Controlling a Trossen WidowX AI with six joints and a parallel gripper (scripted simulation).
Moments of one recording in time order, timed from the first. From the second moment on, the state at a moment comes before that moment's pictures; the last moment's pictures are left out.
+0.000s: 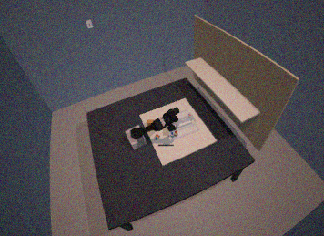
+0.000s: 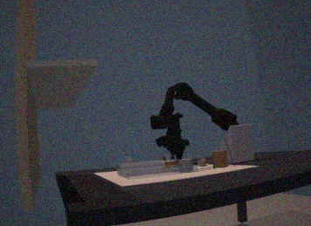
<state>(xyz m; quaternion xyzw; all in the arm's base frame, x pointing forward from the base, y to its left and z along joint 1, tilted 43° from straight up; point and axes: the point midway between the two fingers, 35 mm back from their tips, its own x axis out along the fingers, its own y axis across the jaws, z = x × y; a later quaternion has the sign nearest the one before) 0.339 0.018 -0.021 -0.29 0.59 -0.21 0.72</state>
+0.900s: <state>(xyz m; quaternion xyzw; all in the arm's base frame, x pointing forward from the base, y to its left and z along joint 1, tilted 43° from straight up) 0.335 0.017 -0.022 -0.29 0.59 -0.21 0.72</state>
